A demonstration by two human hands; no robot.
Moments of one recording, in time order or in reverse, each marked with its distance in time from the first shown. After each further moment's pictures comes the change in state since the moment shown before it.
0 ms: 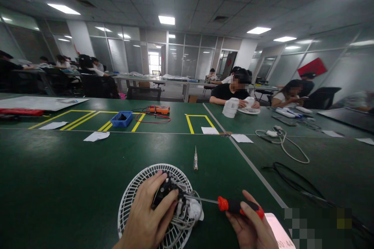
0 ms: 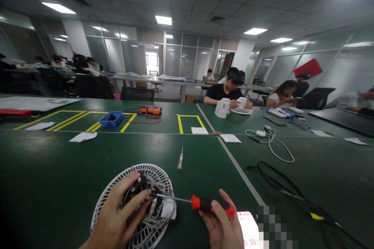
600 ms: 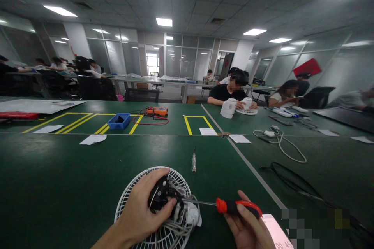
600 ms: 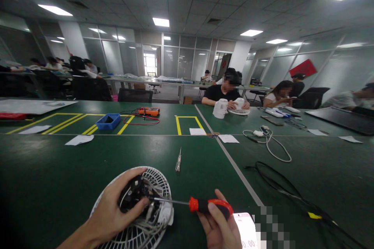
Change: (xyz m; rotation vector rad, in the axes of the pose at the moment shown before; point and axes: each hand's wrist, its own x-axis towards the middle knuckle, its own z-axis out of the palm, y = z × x) left_hand 0.026 -0.025 -0.001 -0.263 -0.157 -0.217; right_hand 0.001 0.002 -0.002 0.061 -0.015 0.054
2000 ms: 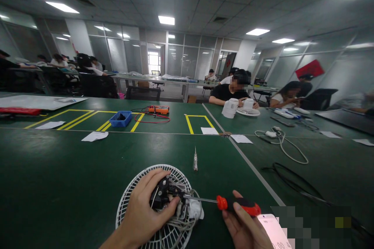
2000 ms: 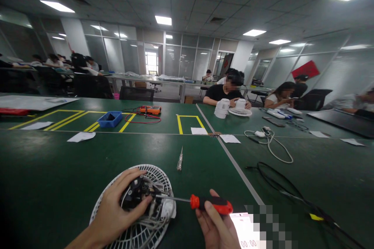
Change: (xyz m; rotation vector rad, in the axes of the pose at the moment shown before) left_hand -0.009 0.008 0.009 -0.011 0.086 -0.108; right_hand 0.002 0.003 0.003 0.016 -0.045 0.079
